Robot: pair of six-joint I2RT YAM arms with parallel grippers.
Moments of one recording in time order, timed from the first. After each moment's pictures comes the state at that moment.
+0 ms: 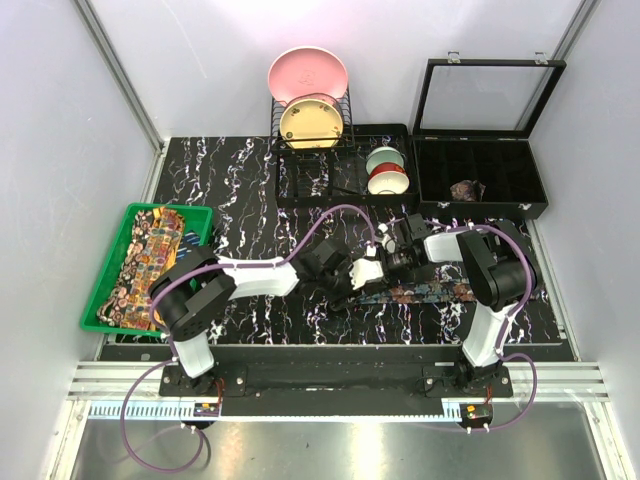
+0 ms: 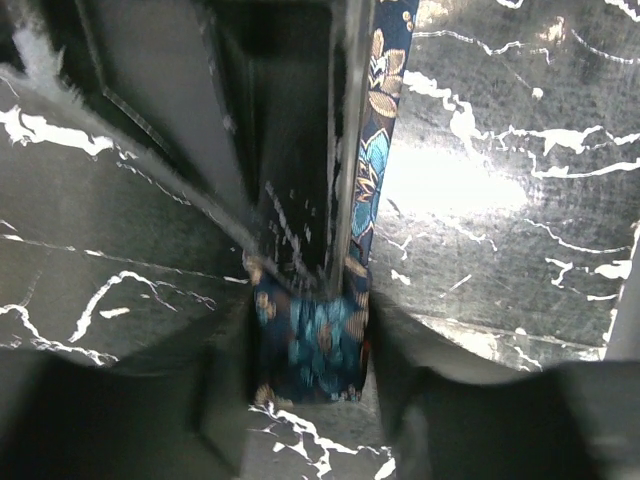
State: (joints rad) left arm -0.93 1.76 0.93 -0.04 0.33 0.33; right arm 0.33 1.86 0.83 -0.19 -1.03 0.51
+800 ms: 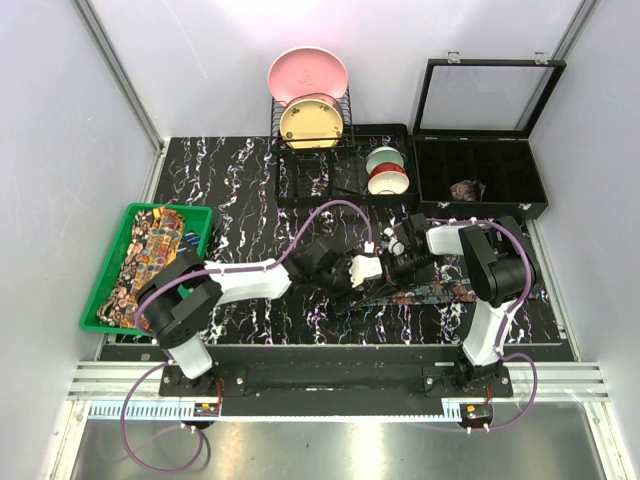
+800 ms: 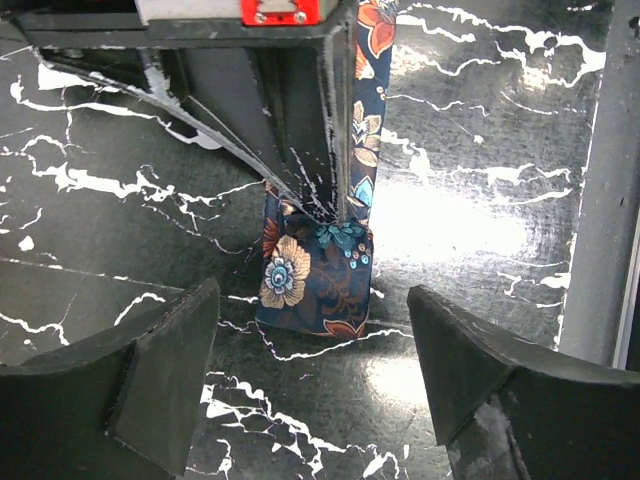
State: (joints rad) left arm -0.93 1.68 0.90 0.03 0.38 0.32; right arm 0.29 1.89 0.90 -0.47 -0.87 0.35
